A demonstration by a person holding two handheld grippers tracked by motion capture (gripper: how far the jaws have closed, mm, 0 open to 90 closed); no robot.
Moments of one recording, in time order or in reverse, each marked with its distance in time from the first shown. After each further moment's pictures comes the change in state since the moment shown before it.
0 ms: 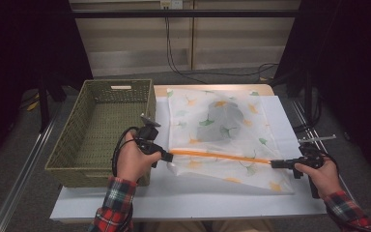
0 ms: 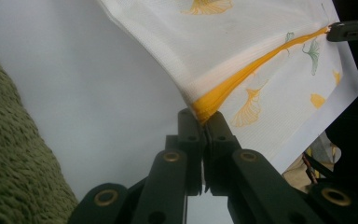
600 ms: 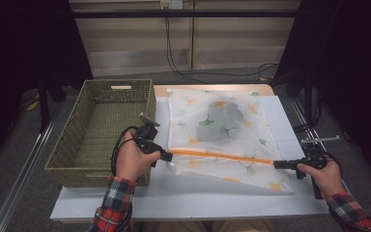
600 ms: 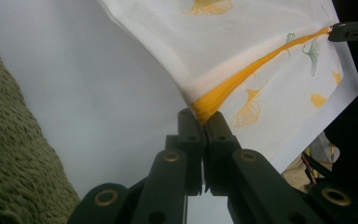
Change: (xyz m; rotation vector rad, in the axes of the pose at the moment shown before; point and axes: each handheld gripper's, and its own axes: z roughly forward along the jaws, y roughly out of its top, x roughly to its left) left arm 0.001 0.001 -0.002 0.014 -0.006 0.003; right arm -0.005 -0.004 -0.006 -0.006 -0.014 0.014
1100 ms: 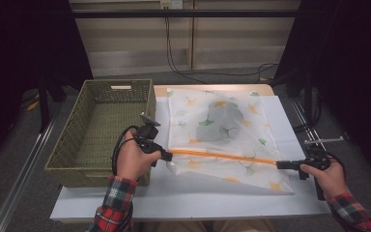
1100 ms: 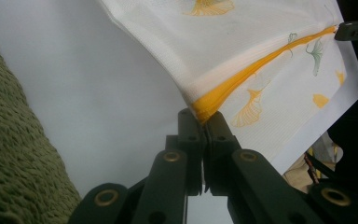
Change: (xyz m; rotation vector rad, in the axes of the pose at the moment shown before) left arm -0.001 0.001 0.001 -0.004 0.016 -0.011; right arm -0.004 -0.003 -0.006 -0.006 -0.016 0.019
